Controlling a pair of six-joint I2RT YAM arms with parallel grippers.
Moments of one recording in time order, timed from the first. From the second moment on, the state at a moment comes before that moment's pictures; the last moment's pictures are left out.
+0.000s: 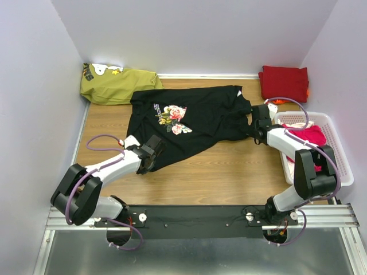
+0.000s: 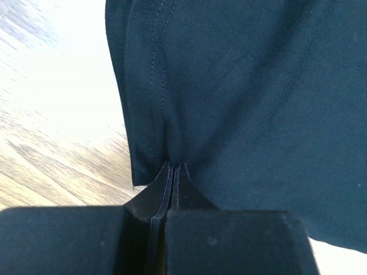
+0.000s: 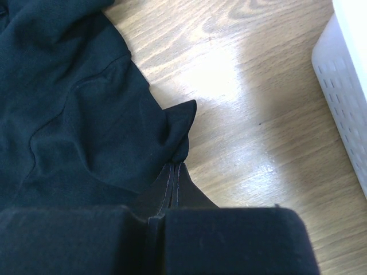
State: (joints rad) left arm -0.61 1.33 0.65 -0.66 -0.49 -1.33; right arm 0.19 1.54 0.86 -0.19 0.37 0.50
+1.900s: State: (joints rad) left arm -0.45 1.09 1.76 -0.25 -0.79 -0.24; right arm 0.19 1.15 1.99 -0.53 0.38 0.24
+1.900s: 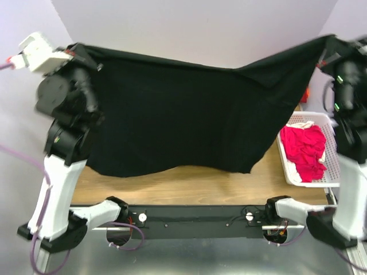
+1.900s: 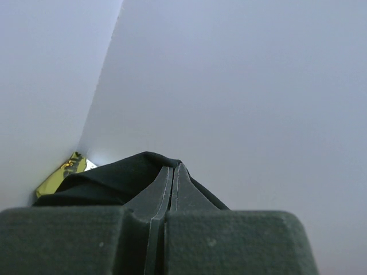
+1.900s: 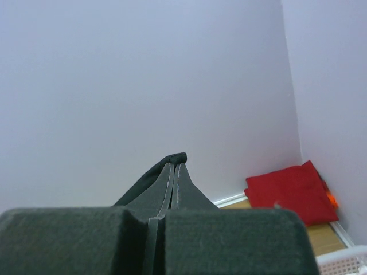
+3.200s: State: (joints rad) left arm -0.32 0.95 1.78 -0.19 -0.52 -0.21; right arm 0.19 1.00 2.11 -0.52 0.32 0.06
